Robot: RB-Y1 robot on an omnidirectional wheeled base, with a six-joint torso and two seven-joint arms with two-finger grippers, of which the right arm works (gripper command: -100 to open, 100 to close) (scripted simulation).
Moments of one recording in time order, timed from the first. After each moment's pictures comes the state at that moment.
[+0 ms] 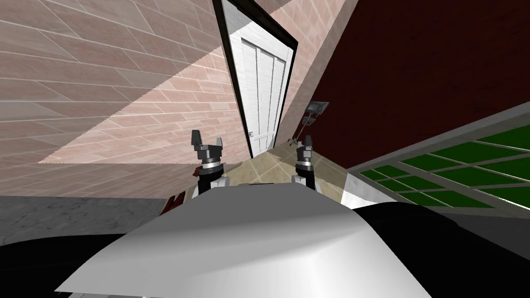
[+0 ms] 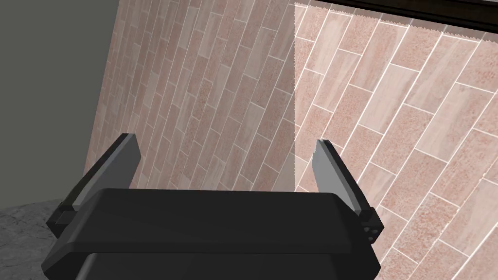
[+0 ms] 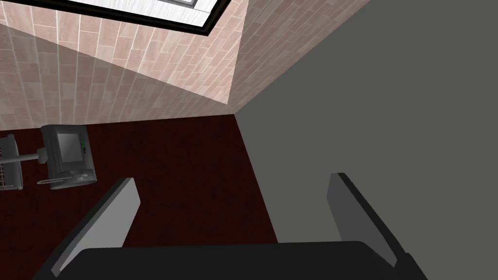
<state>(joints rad) 0.53 0.01 -0.02 -2.29 0.09 -0.43 0.10</state>
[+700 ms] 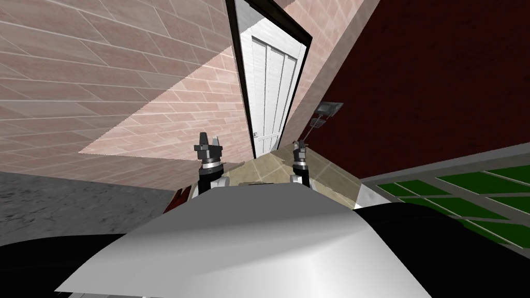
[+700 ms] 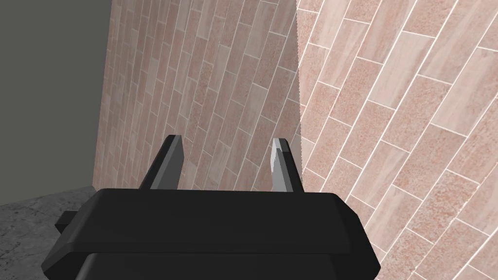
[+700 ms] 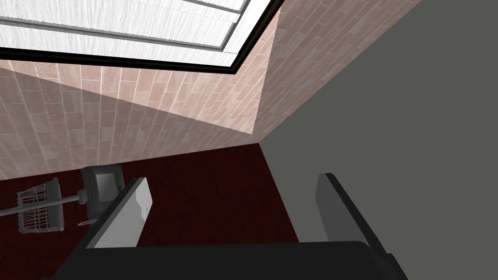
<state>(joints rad) 0.47 -0.02 -0.04 -2.12 0.06 -0.47 0.08</state>
